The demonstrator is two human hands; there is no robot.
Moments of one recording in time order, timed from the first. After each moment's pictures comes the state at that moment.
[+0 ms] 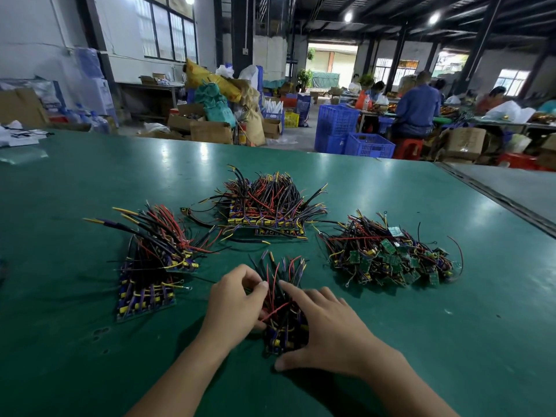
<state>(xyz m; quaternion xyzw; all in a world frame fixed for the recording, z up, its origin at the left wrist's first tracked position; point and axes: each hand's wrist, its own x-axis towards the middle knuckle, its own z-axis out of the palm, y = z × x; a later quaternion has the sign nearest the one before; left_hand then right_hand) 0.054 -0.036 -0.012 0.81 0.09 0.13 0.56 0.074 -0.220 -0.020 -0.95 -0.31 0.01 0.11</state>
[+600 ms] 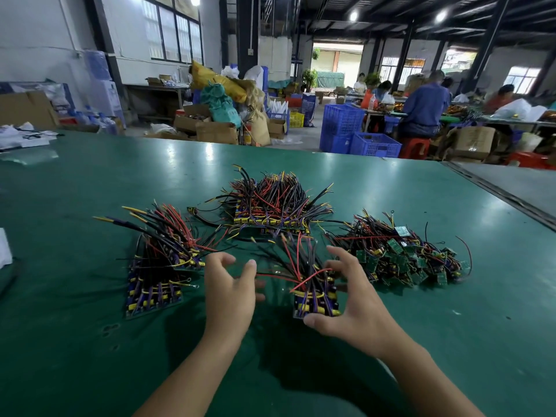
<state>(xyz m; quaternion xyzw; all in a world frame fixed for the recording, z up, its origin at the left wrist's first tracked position) 0.060 -0.035 -0.008 0.69 0.15 0.26 0.65 0.079 -0.241 -0.006 -0.86 -0.26 -0.06 0.43</state>
